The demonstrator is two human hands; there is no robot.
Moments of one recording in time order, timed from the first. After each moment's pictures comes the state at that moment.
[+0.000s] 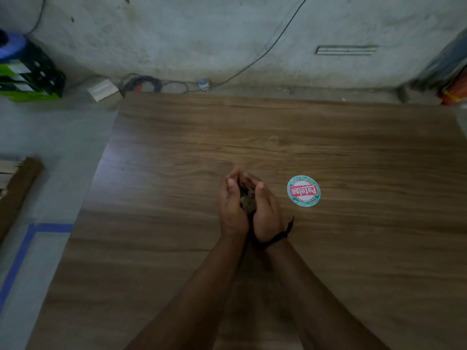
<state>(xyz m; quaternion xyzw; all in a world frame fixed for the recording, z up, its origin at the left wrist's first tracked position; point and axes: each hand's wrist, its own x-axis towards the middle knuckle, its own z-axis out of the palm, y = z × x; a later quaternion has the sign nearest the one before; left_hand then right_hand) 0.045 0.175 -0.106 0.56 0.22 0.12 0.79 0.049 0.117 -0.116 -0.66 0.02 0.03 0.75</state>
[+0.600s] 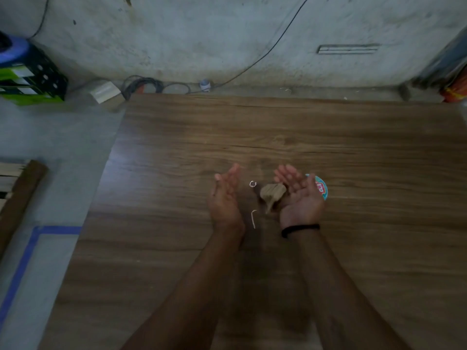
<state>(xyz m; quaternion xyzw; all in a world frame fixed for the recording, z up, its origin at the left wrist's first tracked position) 0.054 0.197 -0.092 0.42 0.27 0.11 0.86 0.075 0.081 -0.097 -0.41 0.21 -0.03 0.89</state>
